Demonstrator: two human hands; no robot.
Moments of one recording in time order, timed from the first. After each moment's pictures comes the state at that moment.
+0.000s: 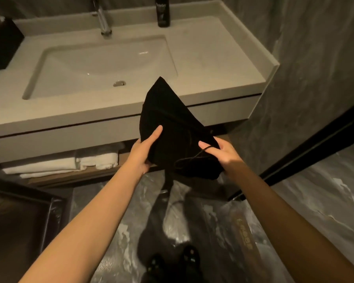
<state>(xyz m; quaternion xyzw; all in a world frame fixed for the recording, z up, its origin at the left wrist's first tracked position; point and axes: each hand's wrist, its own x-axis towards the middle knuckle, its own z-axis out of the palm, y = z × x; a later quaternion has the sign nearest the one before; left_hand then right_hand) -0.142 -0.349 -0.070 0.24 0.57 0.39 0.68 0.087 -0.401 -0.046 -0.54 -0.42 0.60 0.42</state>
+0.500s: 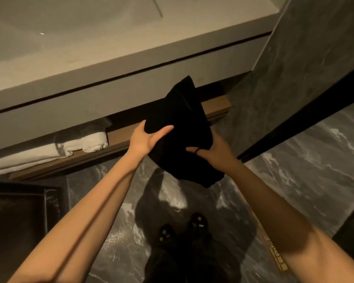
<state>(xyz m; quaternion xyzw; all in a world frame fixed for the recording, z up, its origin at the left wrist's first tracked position) -0.149 -0.342 -0.157 0.54 0.62 0.25 0.50 0.049 -0.426 -0.156 -0.64 -0.47 0.50 0.35</state>
